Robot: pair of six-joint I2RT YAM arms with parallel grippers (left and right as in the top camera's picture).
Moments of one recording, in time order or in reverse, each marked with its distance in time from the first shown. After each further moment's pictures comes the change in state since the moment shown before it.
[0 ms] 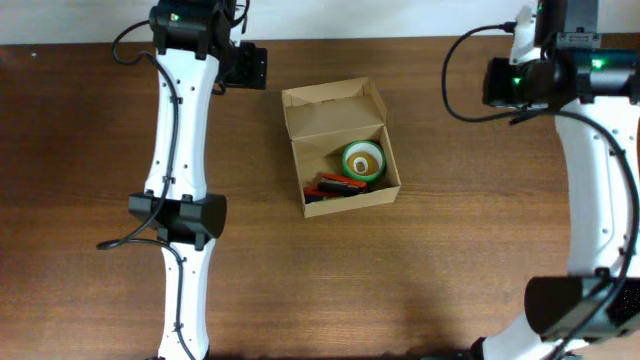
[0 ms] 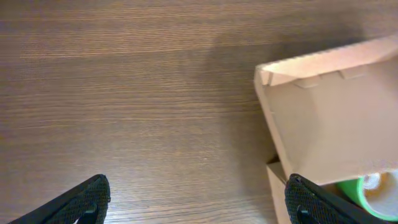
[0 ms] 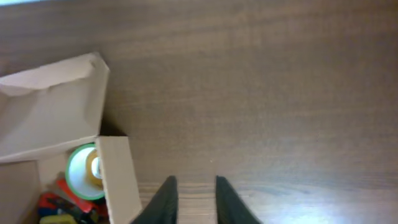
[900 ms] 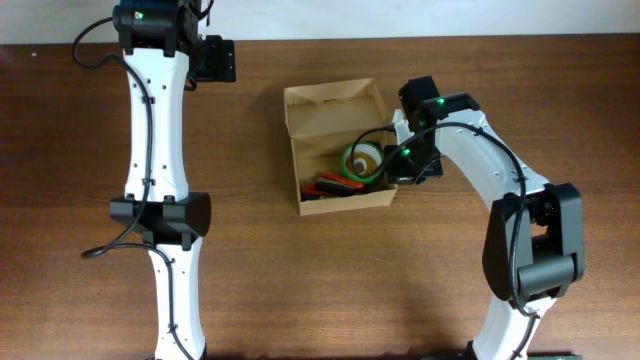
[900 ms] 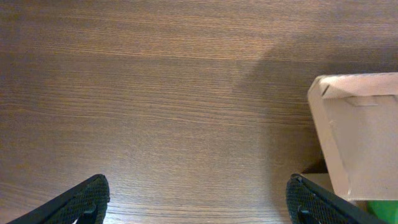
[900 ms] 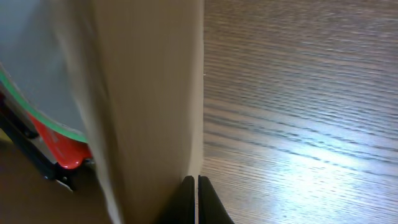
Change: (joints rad) left arm 0.081 -0.029 0.000 0.000 -0.055 -0.003; right arm 0.283 0.199 -0.434 0.135 -0.136 0.058
